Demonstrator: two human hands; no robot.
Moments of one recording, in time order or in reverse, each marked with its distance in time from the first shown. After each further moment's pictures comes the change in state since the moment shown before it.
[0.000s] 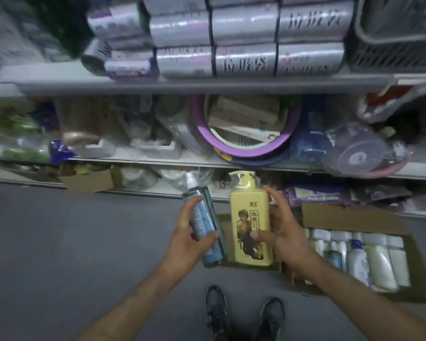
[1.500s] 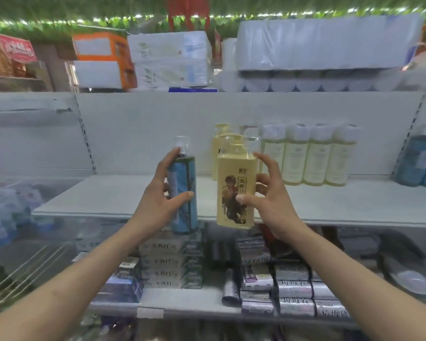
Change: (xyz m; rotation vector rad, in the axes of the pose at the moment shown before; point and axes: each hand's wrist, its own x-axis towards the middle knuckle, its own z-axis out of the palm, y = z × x) left_hand 0.061 0.547 -0.518 0.231 0.196 0.953; right_hand 0.098 -0.686 0.280 -0.182 0.272 -0.860
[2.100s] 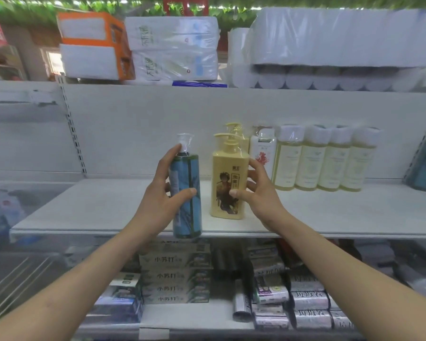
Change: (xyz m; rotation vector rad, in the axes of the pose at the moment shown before) left_hand 0.048 -0.061 -0.032 -0.151 -0.014 -0.034; right_hand 0.084 0.050 0.070 -0.036 -0.025 0.143
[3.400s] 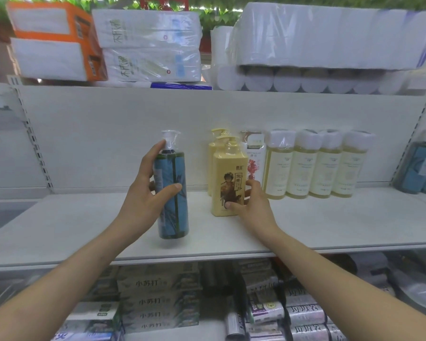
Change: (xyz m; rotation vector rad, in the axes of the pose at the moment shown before) left_hand 0.059 -0.027 0.004 -0.005 0.020 0.010; right_hand 0.031 0.039 -0.007 -0.345 0.197 0.165
